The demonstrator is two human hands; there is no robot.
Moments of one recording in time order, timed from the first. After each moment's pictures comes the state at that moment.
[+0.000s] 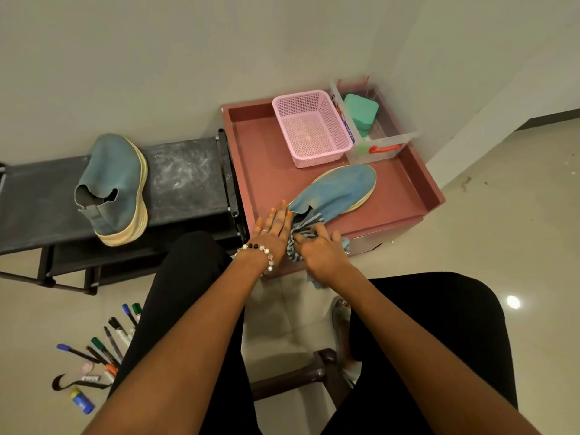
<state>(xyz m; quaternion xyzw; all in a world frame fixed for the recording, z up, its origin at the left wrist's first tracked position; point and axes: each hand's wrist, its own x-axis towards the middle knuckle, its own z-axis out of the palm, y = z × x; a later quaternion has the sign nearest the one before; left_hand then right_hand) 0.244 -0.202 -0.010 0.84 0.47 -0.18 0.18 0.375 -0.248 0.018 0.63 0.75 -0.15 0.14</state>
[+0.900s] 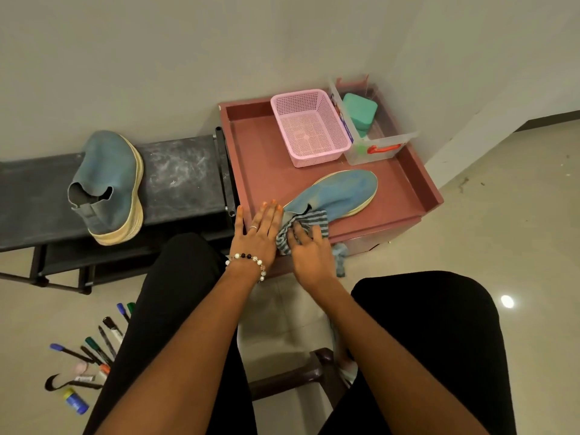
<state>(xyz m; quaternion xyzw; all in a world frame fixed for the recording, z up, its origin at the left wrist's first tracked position) 0.235 -0.211 -0.019 0.84 0.53 -0.11 0.03 0.358 -0.250 -0.017 0.68 0.73 -0.06 0.00</state>
